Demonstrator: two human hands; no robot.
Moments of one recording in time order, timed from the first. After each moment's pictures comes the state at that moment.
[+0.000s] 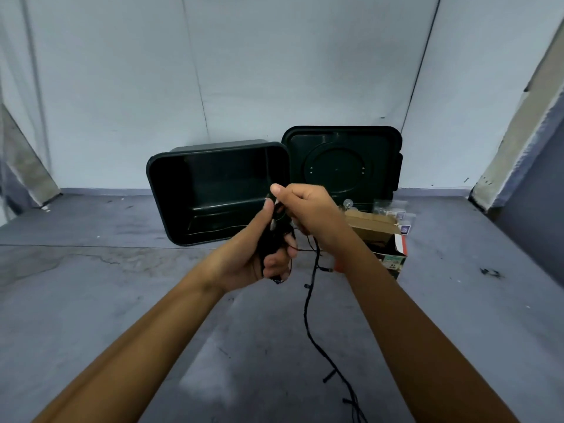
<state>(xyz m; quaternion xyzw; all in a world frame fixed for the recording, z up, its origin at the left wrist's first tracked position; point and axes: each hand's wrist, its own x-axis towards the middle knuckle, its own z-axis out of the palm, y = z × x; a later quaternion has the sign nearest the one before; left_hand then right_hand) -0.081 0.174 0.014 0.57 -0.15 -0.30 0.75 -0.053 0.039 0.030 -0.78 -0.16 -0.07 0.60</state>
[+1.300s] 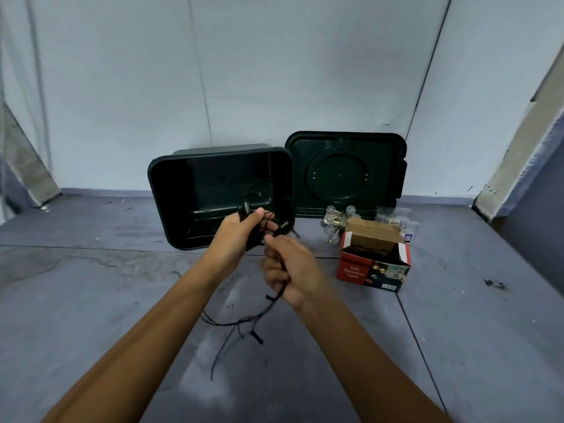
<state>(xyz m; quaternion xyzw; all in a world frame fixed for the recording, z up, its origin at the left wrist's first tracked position) -0.026 0.185 -0.012 0.67 -0.04 -0.04 0.74 -0.076 0.082 -0.014 -0.40 0.09 0.13 0.90</state>
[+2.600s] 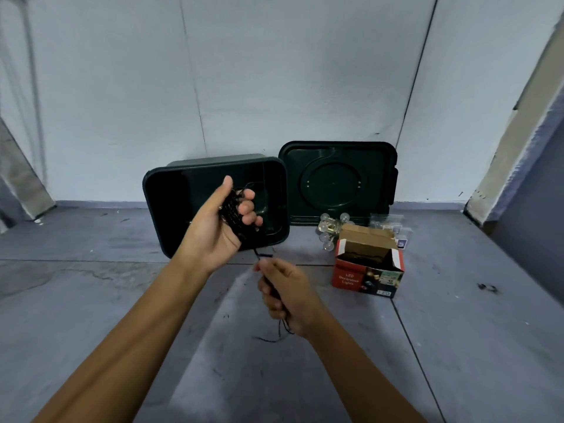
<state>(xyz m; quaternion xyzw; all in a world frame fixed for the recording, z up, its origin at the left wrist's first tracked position) -0.037 0.192 0.035 0.41 -0.12 -0.12 0.90 -0.088 0.065 -0.042 -0.61 -0.03 0.15 0.78</state>
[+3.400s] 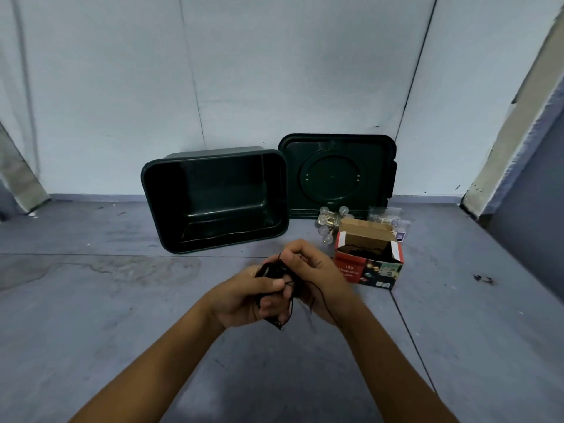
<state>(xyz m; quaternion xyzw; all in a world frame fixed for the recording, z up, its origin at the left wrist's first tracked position) -0.070 0.191 -0.049 0.45 -0.30 -0.41 0.73 -0.099 0.034 -0.030 -0.57 -0.17 0.11 0.80</state>
